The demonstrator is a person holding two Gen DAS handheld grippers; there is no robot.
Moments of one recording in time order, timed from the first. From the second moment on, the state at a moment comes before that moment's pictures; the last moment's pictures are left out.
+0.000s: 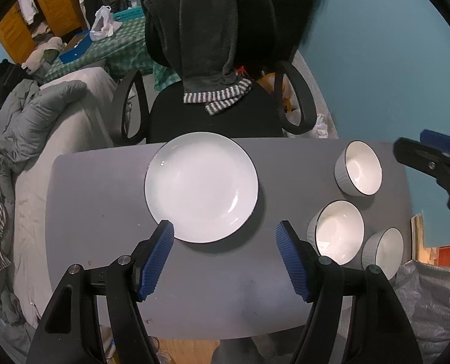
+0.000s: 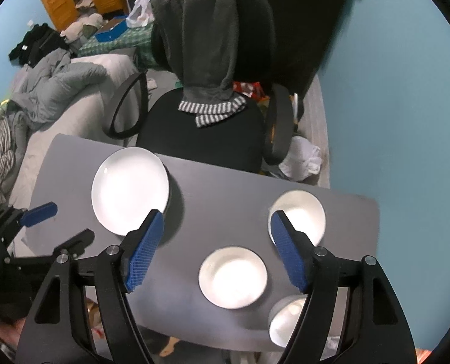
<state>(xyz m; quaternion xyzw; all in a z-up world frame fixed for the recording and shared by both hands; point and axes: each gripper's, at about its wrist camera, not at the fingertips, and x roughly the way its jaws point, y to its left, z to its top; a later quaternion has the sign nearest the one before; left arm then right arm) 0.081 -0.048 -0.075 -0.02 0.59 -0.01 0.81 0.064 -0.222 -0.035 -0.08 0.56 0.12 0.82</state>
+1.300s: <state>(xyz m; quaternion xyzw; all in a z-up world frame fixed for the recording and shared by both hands) 0.085 -0.159 -0.121 0.02 0.61 -0.08 0.79 0.024 -0.369 -0.095 -0.01 0.60 0.08 0.79</state>
